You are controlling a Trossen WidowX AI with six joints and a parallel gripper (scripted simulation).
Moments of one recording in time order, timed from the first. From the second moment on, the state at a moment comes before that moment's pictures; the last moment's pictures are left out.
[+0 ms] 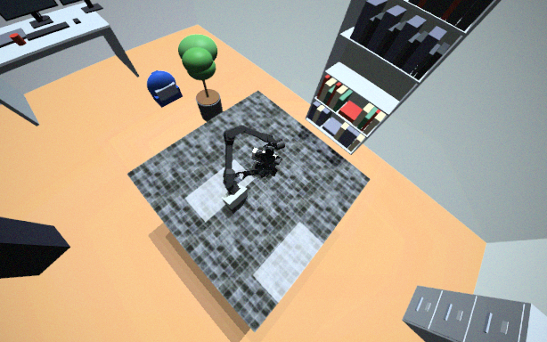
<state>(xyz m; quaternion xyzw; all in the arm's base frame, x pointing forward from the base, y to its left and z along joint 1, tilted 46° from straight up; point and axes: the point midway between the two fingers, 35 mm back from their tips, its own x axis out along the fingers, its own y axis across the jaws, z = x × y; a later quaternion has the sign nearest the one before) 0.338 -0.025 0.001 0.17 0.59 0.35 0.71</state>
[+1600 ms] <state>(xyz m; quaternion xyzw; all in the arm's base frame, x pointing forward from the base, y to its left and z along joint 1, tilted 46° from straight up) 0.337 -0.025 0.001 0.17 0.59 0.34 0.71</state>
